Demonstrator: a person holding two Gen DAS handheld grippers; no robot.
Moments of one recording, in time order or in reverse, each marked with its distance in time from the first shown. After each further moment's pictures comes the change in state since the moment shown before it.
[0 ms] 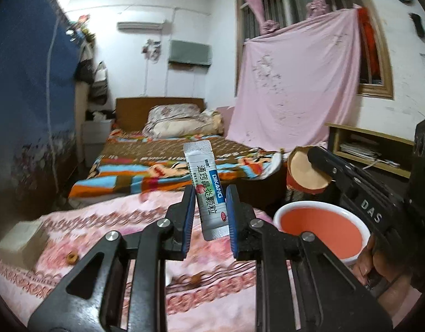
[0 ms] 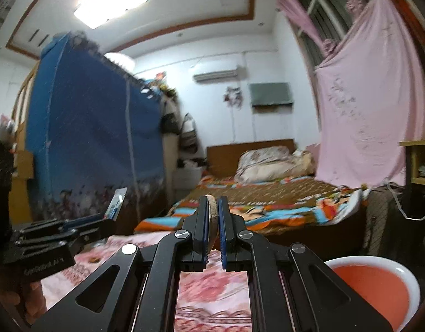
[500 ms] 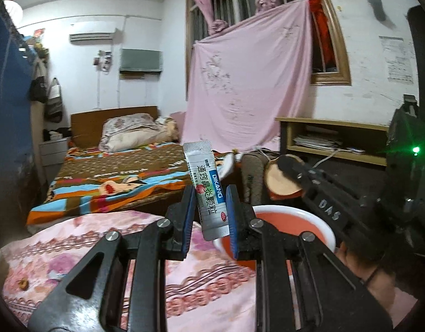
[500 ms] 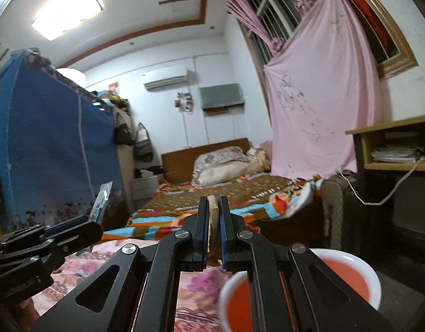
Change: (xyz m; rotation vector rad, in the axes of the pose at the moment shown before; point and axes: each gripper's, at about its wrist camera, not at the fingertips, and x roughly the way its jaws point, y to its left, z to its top) left arm 0.025 -0.081 0.014 0.109 -0.011 -0.216; right arm -0.027 -0.075 0.001 0.099 -0.003 -0.228
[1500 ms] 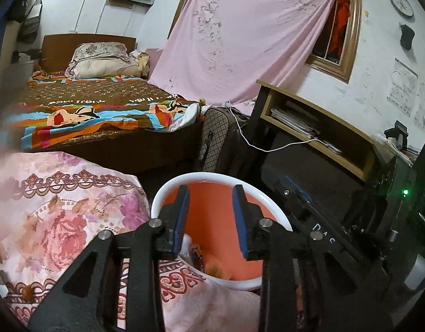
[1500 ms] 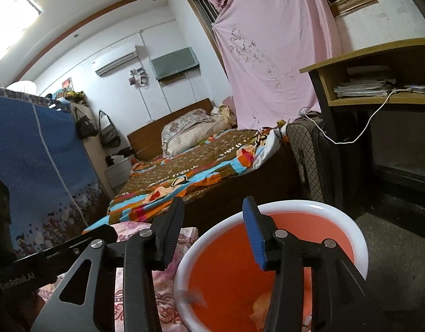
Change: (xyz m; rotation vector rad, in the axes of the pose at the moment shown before) left arm 0.084 -0.011 -0.005 -0.258 0.284 -0.207; right arm 0.013 -0.067 -0.021 0.220 0.197 -0.138
